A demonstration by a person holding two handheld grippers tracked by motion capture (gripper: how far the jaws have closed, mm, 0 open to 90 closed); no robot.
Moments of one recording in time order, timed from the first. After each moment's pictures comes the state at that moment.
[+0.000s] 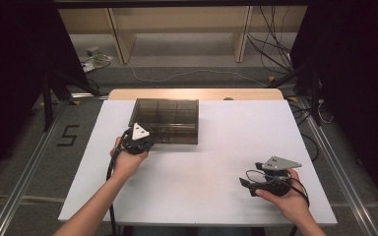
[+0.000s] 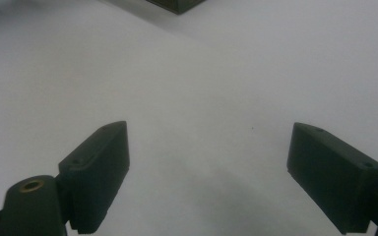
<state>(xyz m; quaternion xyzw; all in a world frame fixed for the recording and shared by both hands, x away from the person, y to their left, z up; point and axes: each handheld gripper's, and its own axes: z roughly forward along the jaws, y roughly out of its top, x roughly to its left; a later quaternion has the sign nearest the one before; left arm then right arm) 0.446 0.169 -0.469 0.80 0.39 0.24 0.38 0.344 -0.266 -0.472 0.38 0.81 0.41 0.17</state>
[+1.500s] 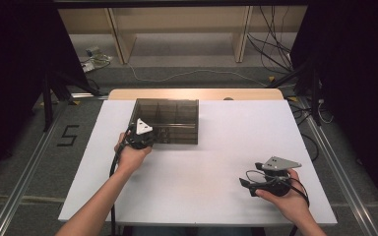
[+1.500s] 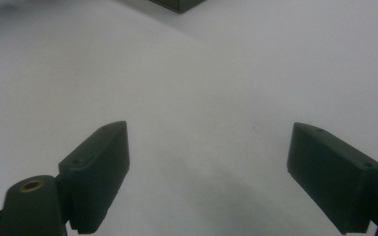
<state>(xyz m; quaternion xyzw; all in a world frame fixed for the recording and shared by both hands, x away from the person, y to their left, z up) 0.462 0.161 -0.469 0.80 0.40 0.24 0.37 0.344 -0.266 -0.472 0.38 0.81 0.41 0.17</state>
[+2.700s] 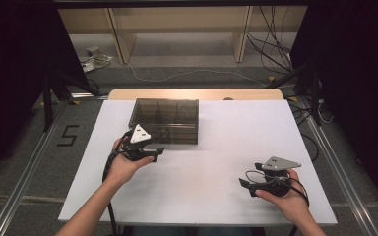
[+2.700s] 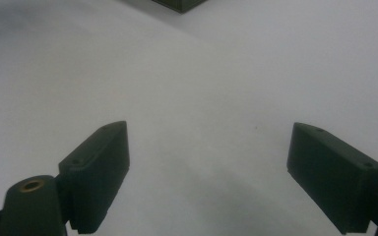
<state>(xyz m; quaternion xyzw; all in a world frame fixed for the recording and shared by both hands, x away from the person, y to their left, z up) 0.417 0.158 -0.442 0.81 0.35 0.21 0.41 0.344 -0.265 -0.473 0.38 0.81 0.41 0.16</state>
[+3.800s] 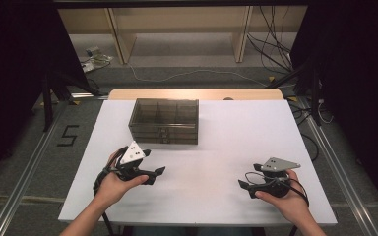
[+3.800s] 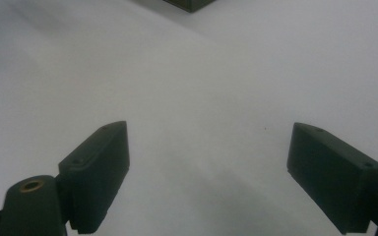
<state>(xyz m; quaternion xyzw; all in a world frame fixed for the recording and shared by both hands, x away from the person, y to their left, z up) 0.364 0.169 -0.449 0.82 0.31 0.18 0.45 0.342 -0.263 -0.472 0.37 0.82 0.41 0.16</state>
